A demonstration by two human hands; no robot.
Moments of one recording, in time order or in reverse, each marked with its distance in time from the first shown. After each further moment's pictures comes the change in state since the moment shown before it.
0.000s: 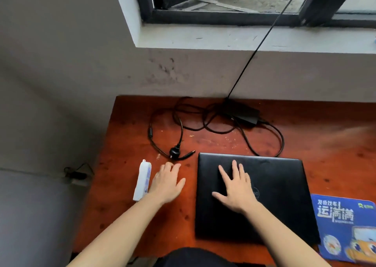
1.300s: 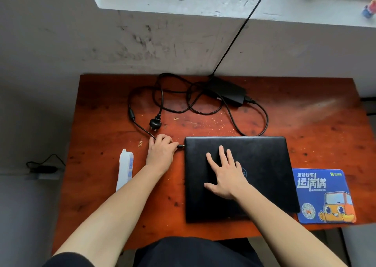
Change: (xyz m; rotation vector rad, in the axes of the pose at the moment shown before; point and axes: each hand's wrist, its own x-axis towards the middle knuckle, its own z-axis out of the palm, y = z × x) left_hand 0.067 0.005 0.017 0.024 0.210 0.245; right_hand -0.005 -0.007 -0.004 -0.141 -0.167 0.028
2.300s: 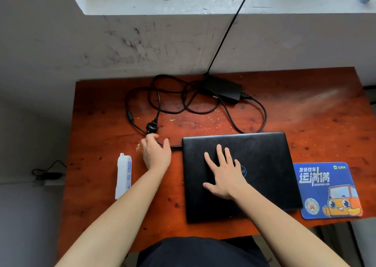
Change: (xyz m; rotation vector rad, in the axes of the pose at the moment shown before) left_hand 0.008 0.024 -0.009 -0.553 0.224 -0.734; right_hand -0.001 0.002 0.003 0.018 0.011 -0.016
